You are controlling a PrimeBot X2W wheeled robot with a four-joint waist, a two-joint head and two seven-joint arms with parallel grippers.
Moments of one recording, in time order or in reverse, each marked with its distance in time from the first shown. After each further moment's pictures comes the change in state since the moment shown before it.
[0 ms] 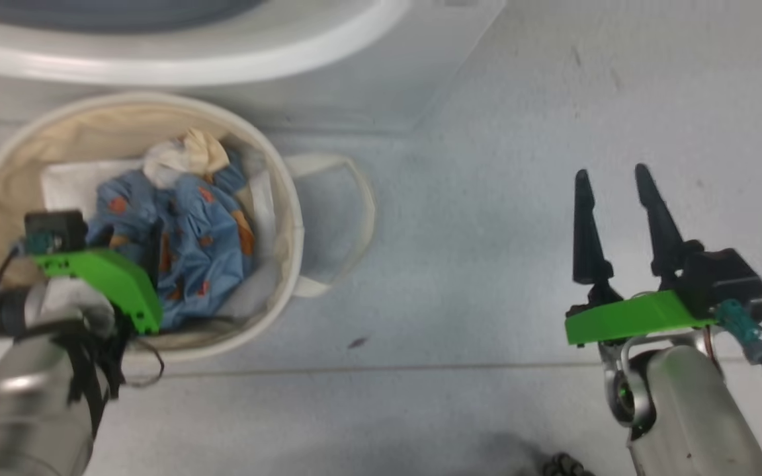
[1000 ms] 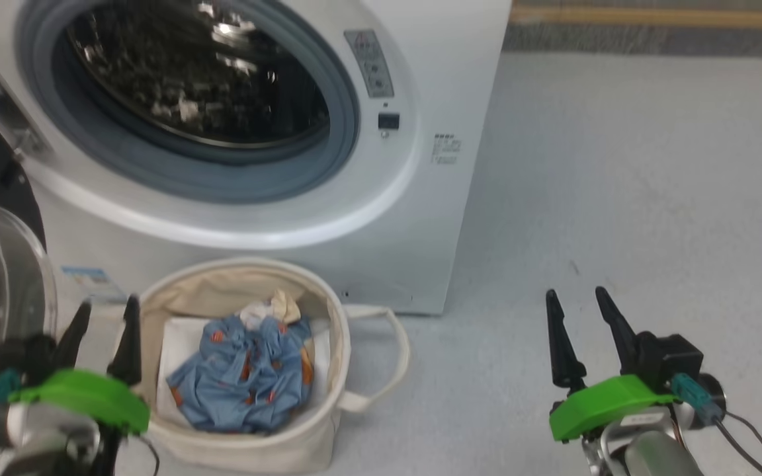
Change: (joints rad) left arm 0.518 0.099 0.363 -0.621 0.176 0.083 -0.084; right arm 0.144 0.000 0.062 0.185 0.070 0.000 0.000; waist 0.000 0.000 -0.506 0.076
